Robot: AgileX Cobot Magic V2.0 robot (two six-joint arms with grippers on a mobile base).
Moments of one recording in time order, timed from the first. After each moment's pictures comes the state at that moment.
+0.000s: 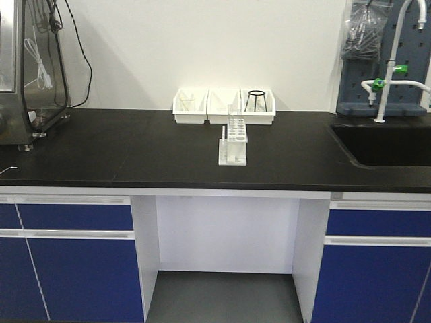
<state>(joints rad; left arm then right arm) -0.11 -0.02 0.03 0.18 0.20 -0.15 0.02 -0.01 0.03 -0.14 0.09 0.28</state>
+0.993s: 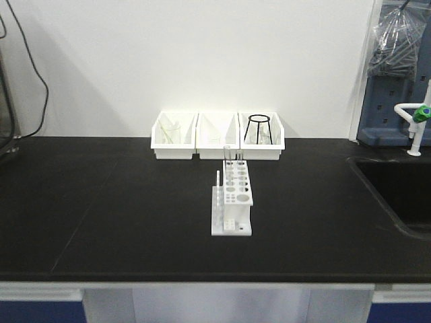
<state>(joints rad) -0.11 -0.02 0.03 0.18 0.20 -0.15 0.02 -0.01 0.03 -0.14 0.09 0.28</state>
